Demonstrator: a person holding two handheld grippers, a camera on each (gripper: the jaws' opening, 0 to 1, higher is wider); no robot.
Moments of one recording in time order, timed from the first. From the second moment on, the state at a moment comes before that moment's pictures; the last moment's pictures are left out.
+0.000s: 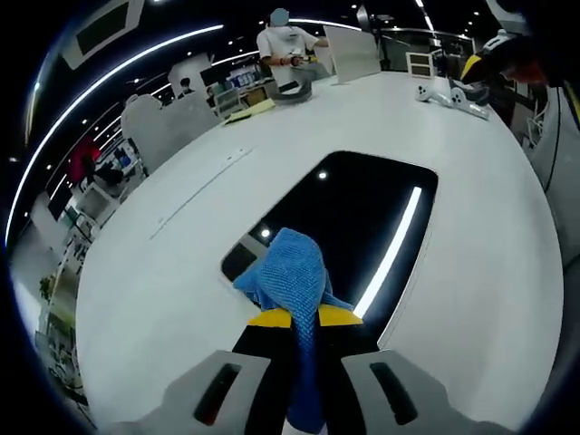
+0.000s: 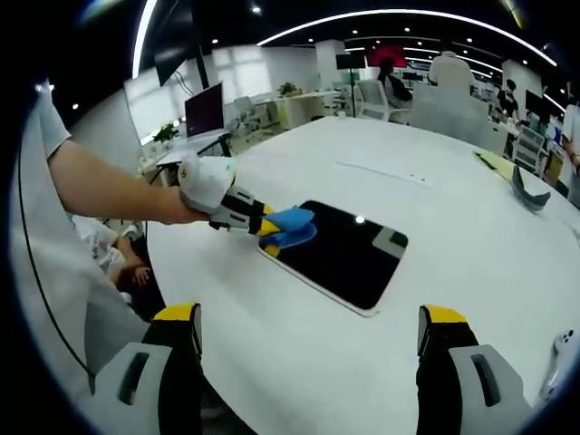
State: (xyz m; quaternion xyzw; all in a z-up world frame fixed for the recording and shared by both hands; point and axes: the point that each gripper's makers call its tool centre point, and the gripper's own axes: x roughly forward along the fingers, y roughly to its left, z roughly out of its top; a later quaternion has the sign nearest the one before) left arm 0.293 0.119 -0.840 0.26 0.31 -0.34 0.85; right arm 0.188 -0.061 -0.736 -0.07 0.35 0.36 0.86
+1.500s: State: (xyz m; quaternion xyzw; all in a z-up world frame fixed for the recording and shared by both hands) left arm 0.282 0.042 -0.841 0.24 0.29 -0.38 0.84; right arm 0.182 -0.071 -0.746 -0.07 0.36 0.36 0.86
